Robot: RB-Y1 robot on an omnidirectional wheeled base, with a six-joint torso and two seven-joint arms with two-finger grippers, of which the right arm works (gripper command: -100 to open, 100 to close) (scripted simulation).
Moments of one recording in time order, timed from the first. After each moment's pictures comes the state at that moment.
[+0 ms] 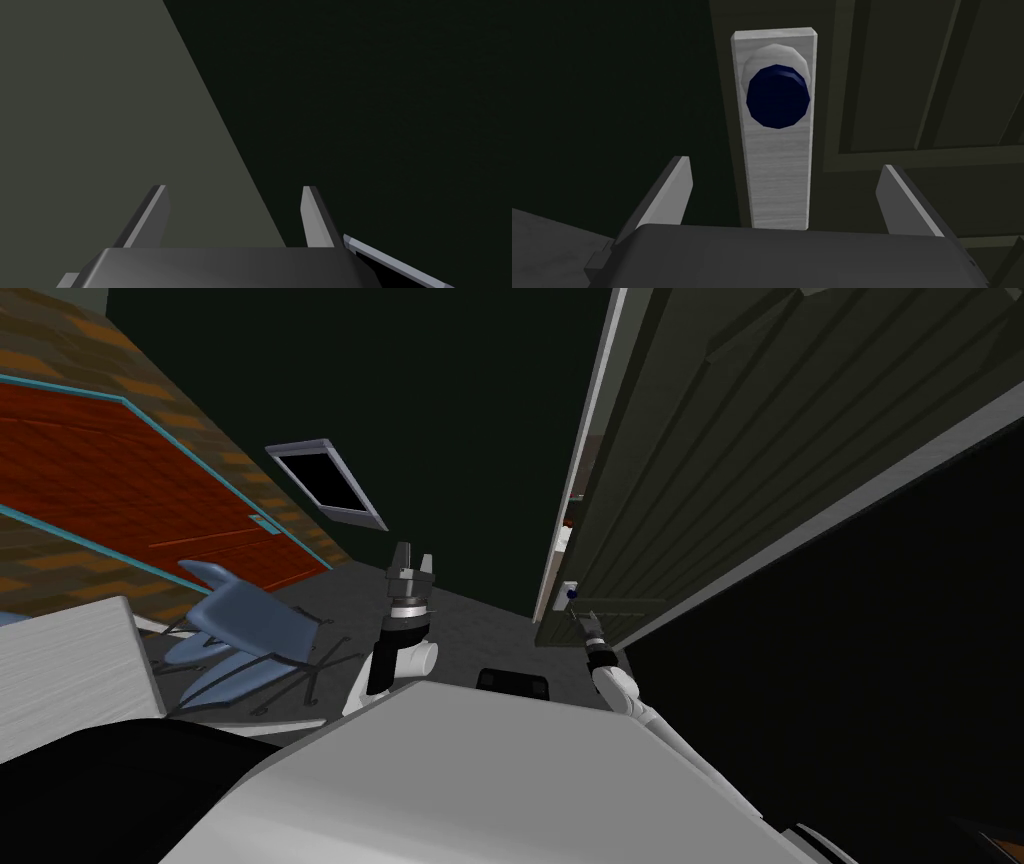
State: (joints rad) arm 0.14 -0.61 0.44 -1.46 2.15 0.49 1.91
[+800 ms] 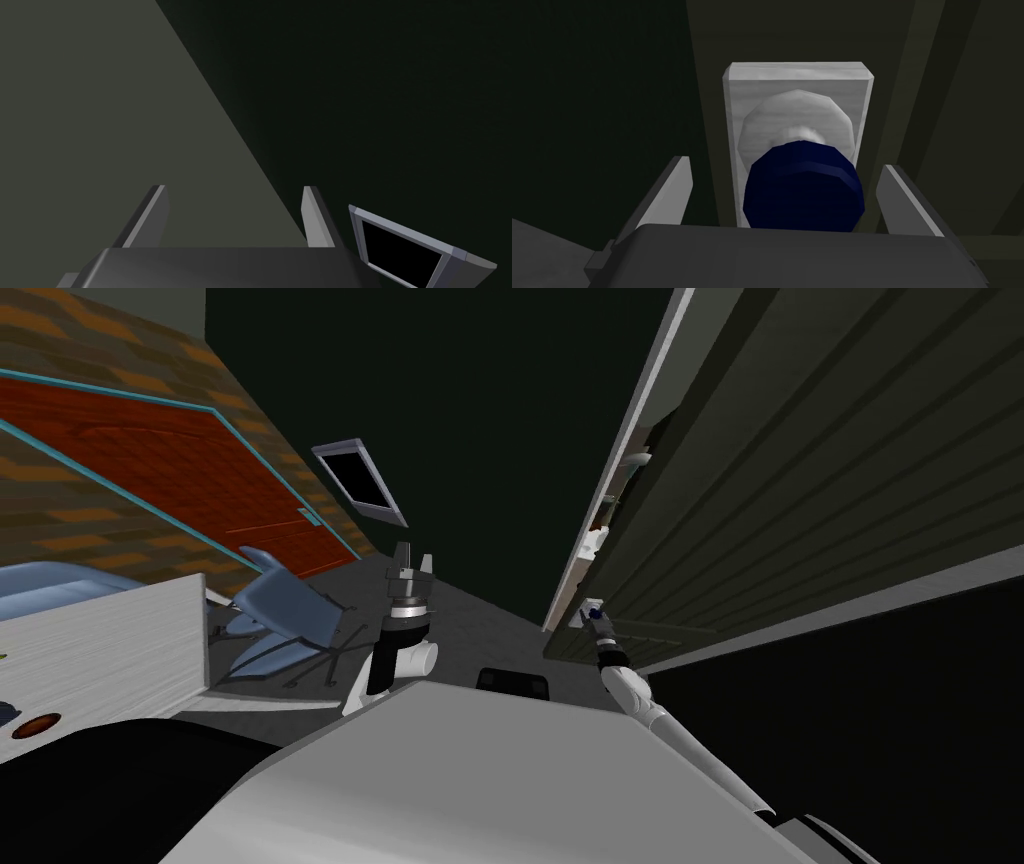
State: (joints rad) arm 0.10 -0.65 0.41 -1.34 2.14 0.56 1.85
